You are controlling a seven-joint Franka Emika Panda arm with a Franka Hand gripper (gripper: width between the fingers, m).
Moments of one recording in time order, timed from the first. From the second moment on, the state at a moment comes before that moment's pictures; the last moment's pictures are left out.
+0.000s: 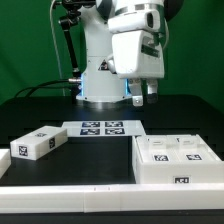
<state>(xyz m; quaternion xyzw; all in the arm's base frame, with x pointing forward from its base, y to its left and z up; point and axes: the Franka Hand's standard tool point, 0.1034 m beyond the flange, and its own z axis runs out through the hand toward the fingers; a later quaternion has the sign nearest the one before) 0.480 0.056 0.101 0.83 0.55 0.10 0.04</state>
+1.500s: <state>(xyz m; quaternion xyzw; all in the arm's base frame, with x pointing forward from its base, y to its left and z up) 0.487 0.075 0.080 0.97 0.18 0.12 -0.03</state>
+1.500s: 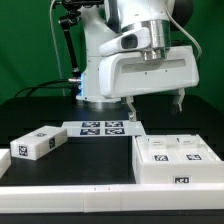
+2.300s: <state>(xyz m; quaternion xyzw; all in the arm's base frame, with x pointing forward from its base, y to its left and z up) 0.484 0.085 0.065 0.99 0.05 0.10 -0.03</state>
